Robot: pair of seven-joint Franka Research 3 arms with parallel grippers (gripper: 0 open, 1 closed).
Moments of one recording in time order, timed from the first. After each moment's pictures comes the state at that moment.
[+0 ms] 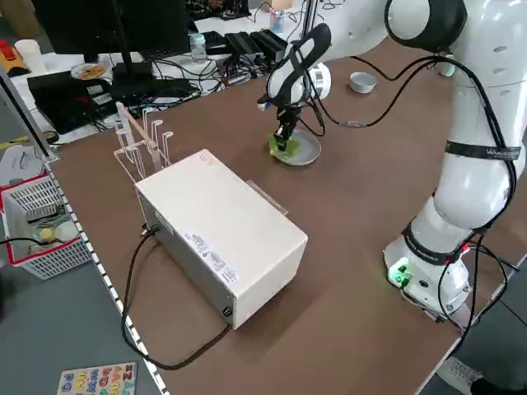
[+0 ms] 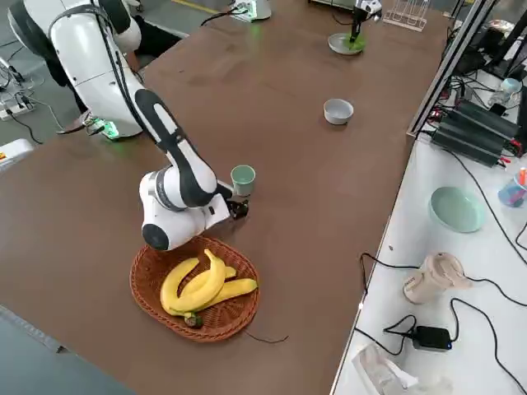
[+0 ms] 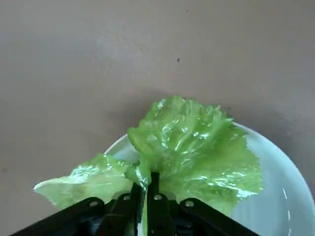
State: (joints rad) left arm 0.13 0.44 -0.18 -2.16 0.30 2.55 -0.66; right arm -0.80 0.75 0.25 -1.77 0.71 1.84 -2.50
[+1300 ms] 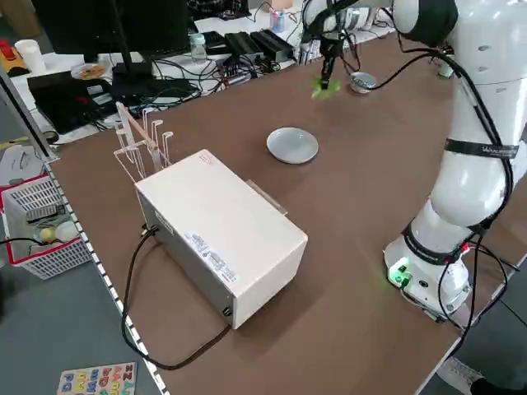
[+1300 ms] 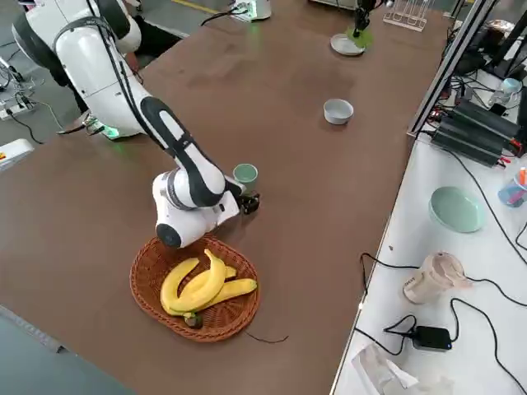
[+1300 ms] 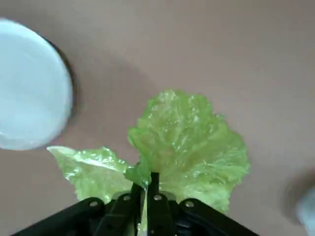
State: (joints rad) left arm -0.03 0.52 -0.48 -1.66 0.18 2.15 -1.18; right arm -0.83 0.80 0.34 -1.79 0.75 1.87 -2.53
